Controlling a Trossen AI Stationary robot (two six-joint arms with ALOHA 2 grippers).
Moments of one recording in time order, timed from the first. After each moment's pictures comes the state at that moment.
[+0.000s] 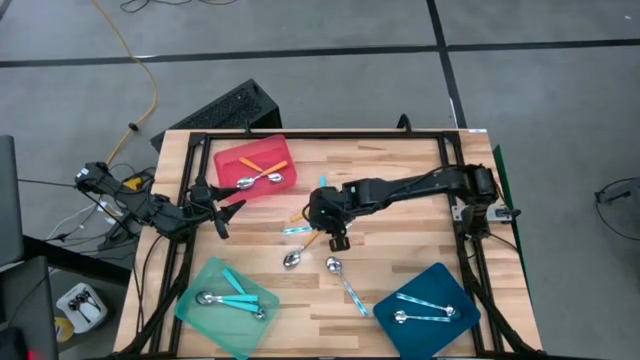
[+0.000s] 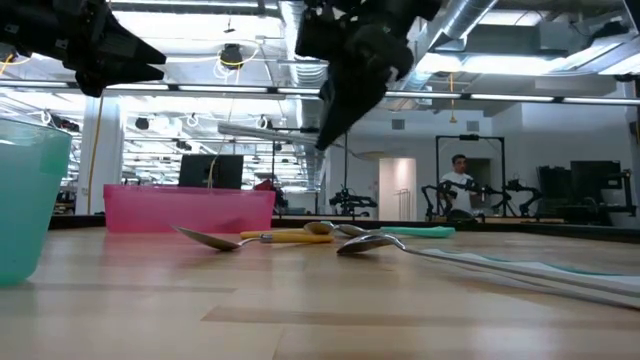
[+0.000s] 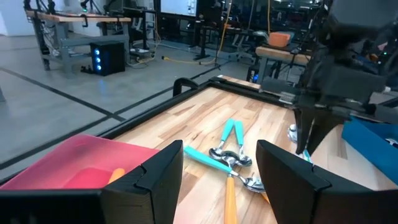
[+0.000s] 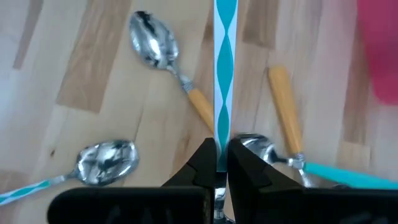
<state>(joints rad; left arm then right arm) -0.47 0.35 0.30 -0.19 -0.98 -0.32 0.03 1.90 1.53 -0.68 -0.03 -0.19</state>
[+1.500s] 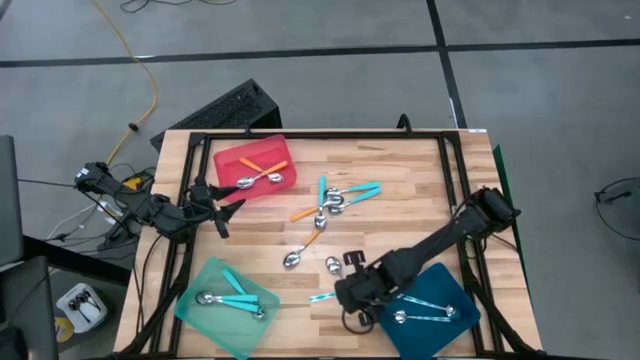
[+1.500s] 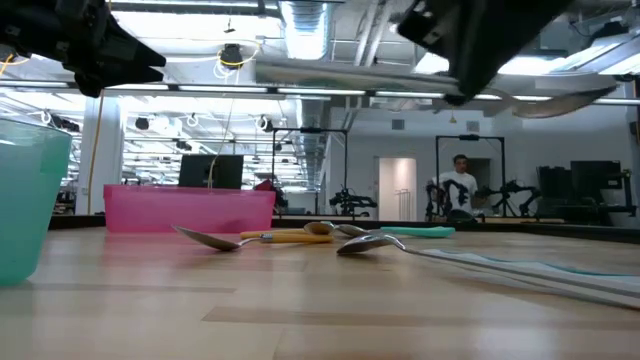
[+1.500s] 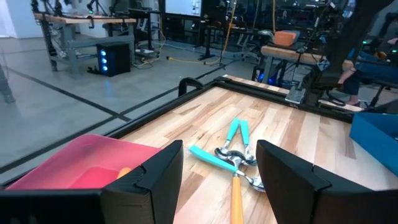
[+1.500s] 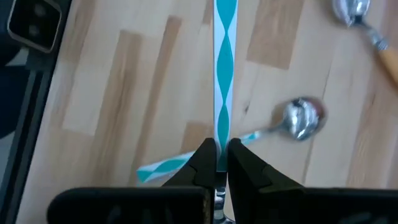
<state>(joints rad) -0.47 0.35 0.30 -0.20 -1.00 -0.32 0.53 1.88 1.52 -0.81 0.14 0.28</state>
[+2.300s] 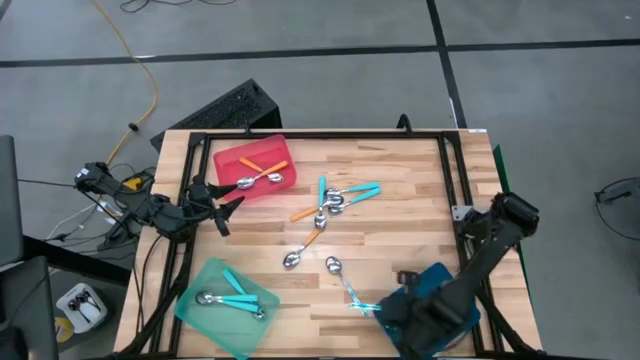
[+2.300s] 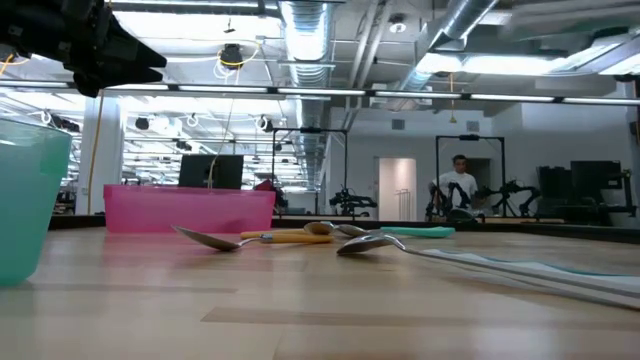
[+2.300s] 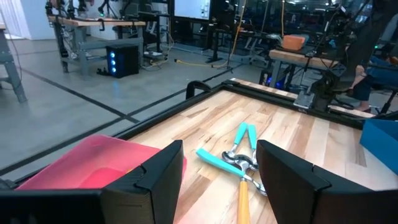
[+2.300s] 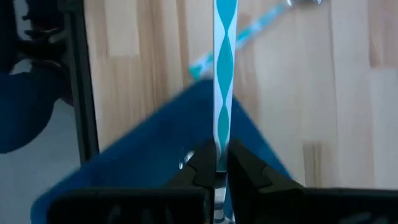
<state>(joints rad) -0.47 0.35 0.30 -0.20 -1.04 -0.32 0.86 1.79 1.51 -1.12 0.29 0.95</state>
